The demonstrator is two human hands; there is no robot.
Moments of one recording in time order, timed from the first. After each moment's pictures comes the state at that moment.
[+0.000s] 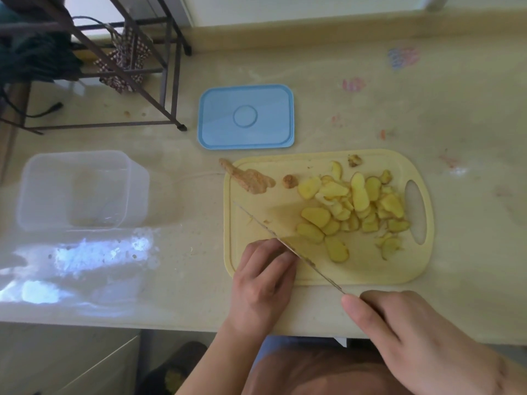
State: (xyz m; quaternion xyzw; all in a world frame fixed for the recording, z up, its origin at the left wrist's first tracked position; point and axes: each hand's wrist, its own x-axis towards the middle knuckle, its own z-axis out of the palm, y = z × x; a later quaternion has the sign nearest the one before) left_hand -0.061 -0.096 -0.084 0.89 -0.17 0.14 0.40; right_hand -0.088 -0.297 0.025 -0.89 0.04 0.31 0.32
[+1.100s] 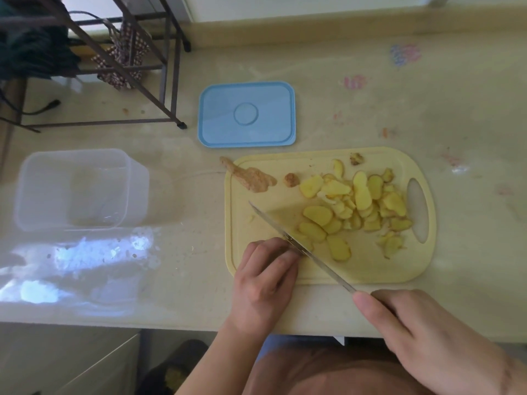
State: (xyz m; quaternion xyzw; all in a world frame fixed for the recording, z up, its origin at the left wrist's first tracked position) left_hand -0.062 -0.094 -0.086 0.89 -0.16 0.13 0.40; right_hand -0.086 -0.305 0.026 -0.87 0.07 0.35 0.33
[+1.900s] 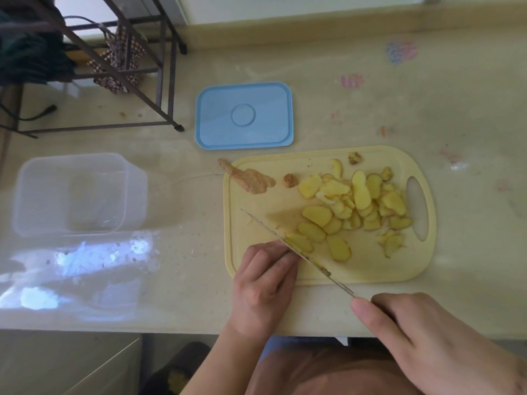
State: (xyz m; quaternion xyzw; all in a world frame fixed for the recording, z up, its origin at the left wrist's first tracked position) left_hand -0.063 -0.094 -0.089 0.88 -0.16 0.15 0.42; right_hand -0.080 -0.297 0.040 -0.87 0.06 0.36 0.32
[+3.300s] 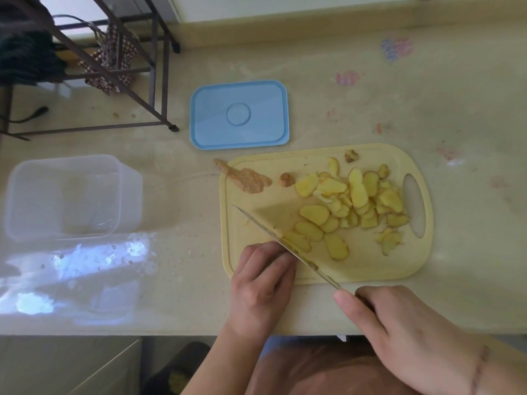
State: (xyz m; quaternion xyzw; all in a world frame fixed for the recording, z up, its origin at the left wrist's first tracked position) left_hand -0.062 -0.094 -0.085 0.88 -0.16 0.14 0.42; right_hand -0.087 -0.290 0.023 -0.89 0.04 0.34 0.30
